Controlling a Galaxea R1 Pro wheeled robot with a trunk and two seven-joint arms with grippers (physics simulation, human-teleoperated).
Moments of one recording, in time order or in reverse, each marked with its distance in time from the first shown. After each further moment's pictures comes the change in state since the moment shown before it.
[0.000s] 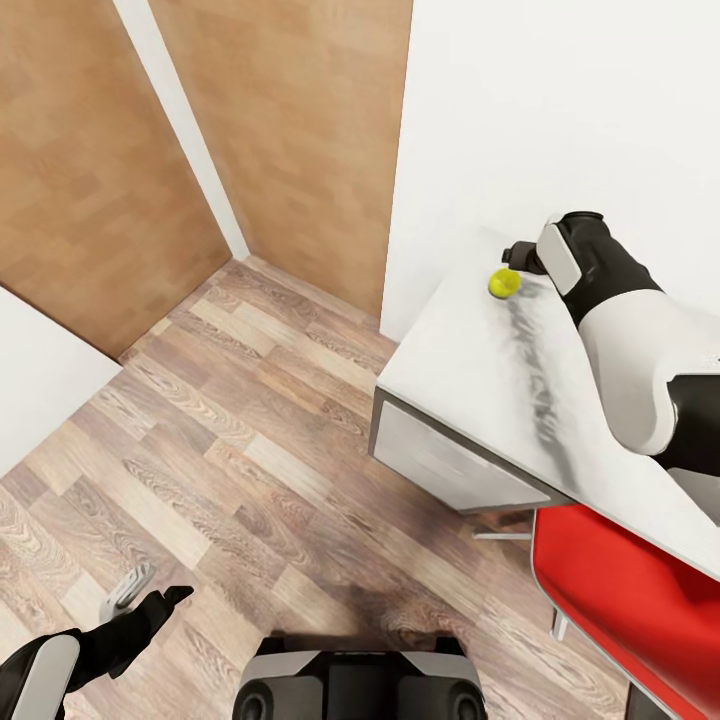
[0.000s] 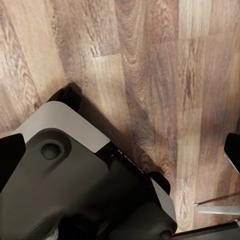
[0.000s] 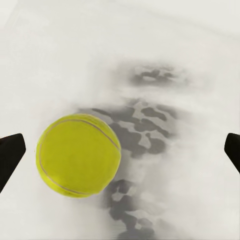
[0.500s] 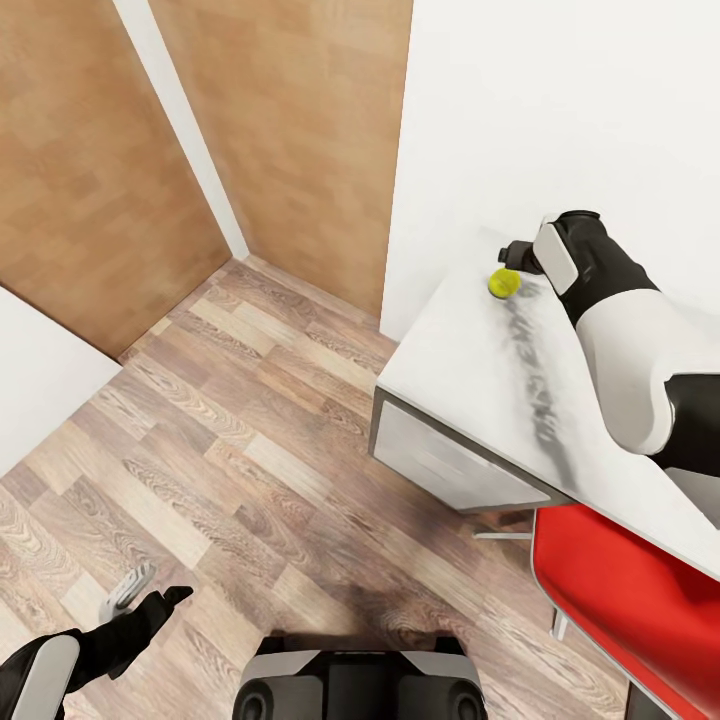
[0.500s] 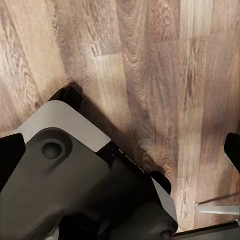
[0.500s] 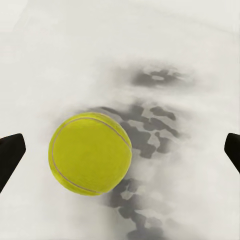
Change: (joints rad) left arm 0.000 0.001 0.000 0.003 -0.001 0.000 0.000; right arm -0.002 0.009 -0.001 -0.001 -0.001 0.002 0.005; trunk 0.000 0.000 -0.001
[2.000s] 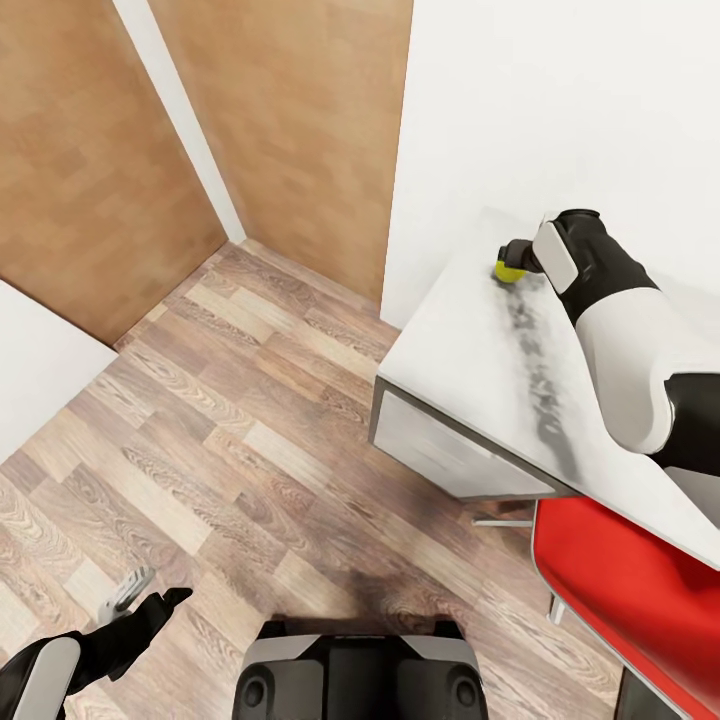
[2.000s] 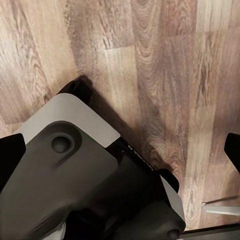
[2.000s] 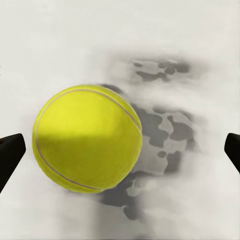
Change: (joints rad) left arm 0.000 0.000 0.000 0.015 0.002 -0.018 -0.003; right arm -0.003 0.002 0.000 0.000 0.000 -0.005 0.001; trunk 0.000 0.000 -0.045
